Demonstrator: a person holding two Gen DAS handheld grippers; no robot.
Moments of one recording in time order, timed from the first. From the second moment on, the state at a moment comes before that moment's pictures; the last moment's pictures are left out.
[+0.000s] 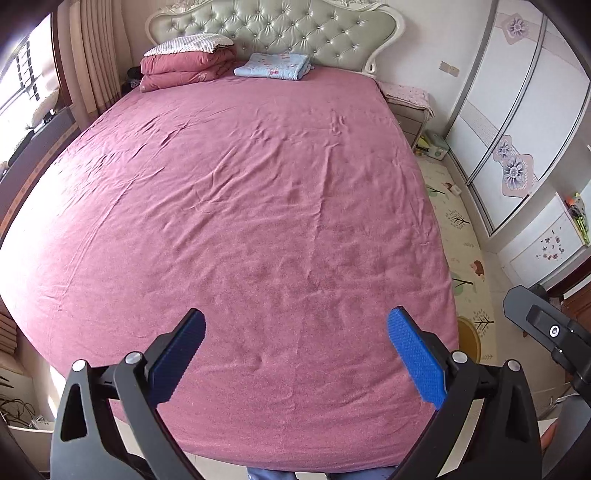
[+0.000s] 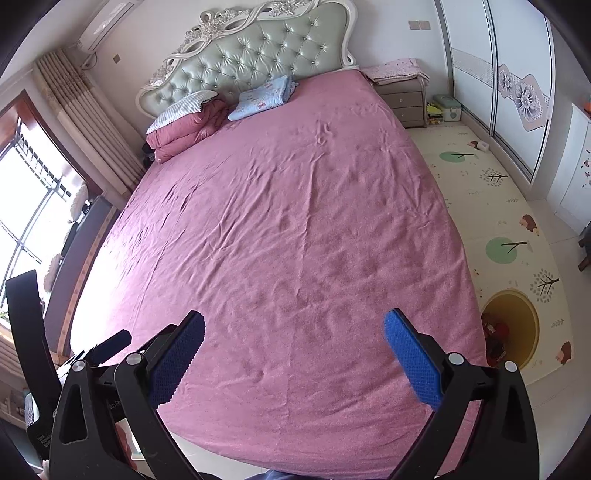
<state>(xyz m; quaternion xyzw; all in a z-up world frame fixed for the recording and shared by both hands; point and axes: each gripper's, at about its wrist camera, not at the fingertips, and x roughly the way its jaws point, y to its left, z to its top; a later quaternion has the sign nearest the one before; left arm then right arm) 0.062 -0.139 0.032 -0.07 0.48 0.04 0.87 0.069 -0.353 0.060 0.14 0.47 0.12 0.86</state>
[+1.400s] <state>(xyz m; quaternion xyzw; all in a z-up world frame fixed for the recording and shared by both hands) 0.050 -0.139 0.041 -0.08 0.47 0.04 0.88 0.054 -0.352 0.071 0.13 0.45 0.14 0.87</state>
